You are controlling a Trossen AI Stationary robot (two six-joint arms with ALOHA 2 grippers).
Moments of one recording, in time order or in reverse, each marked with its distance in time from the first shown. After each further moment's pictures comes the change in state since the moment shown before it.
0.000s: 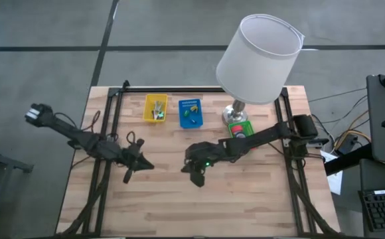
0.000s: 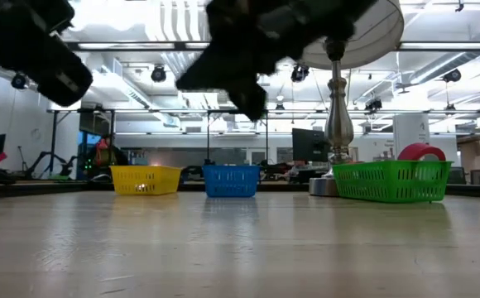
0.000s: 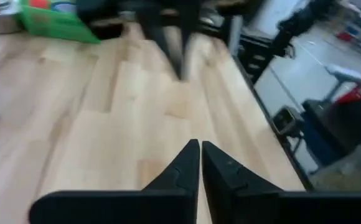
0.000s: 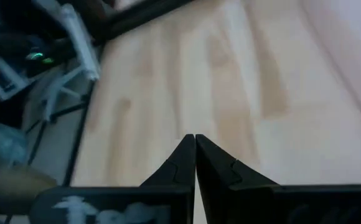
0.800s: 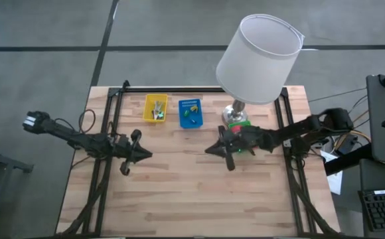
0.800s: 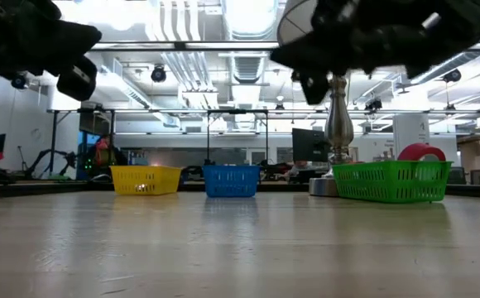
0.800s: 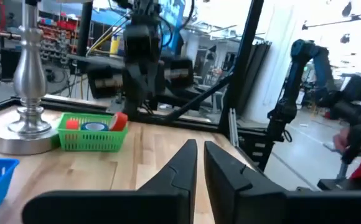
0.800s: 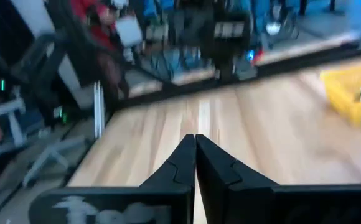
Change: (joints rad) left arm 0.120 -0.140 -0.277 0.582 0.008 0.217; right arm -0.117 -0.438 -0.675 0.669 0.021 -0.177
